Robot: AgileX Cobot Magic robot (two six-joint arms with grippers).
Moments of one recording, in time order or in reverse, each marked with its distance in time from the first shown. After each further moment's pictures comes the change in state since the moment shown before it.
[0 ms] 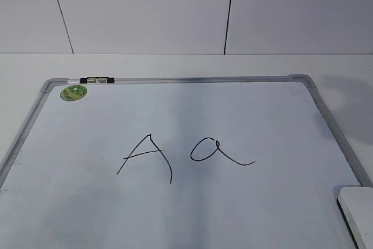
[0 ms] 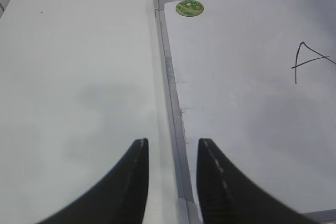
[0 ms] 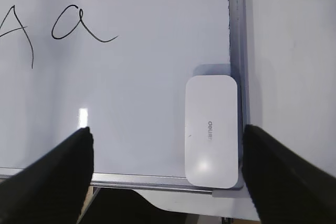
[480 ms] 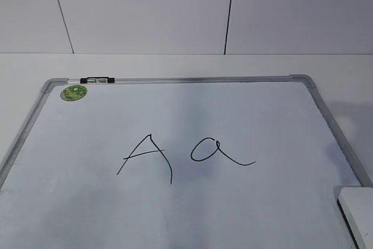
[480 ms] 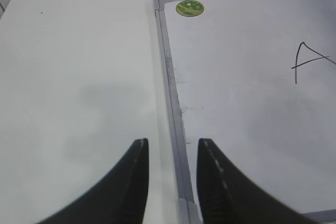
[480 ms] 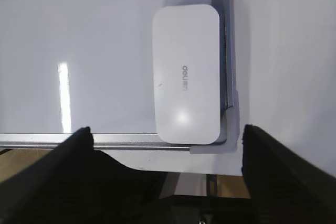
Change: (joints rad) left arm 0.000 0.000 0.000 0.000 0.000 0.000; right arm 0.000 0.010 0.191 -0.045 -0.010 0.000
